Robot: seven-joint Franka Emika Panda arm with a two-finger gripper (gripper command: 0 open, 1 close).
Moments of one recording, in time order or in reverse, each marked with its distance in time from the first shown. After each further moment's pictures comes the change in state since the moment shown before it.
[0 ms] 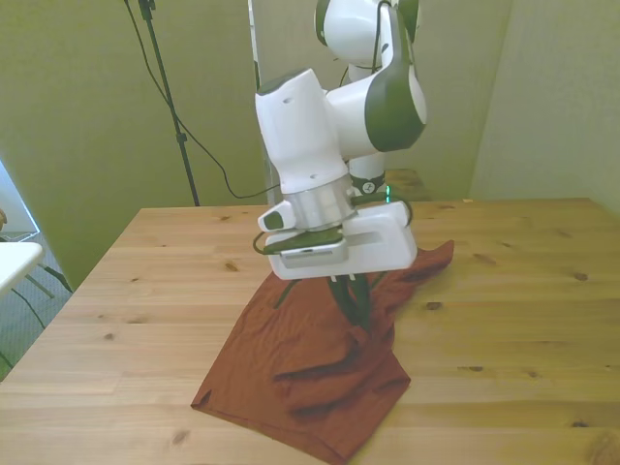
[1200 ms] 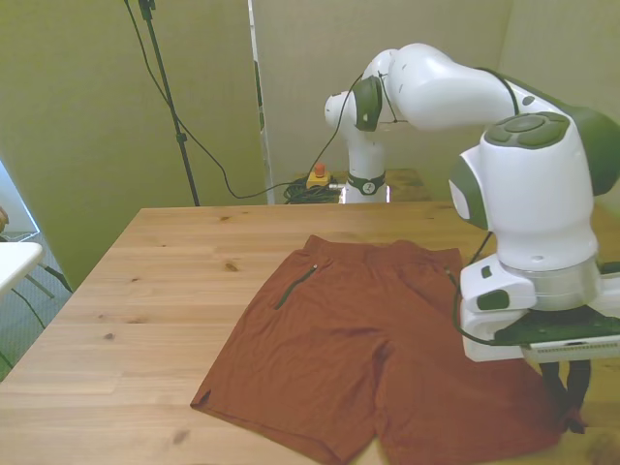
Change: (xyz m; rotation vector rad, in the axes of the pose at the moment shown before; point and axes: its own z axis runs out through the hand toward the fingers) arm -0.164 -0.168 0.111 -0.016 -0.039 -0.164
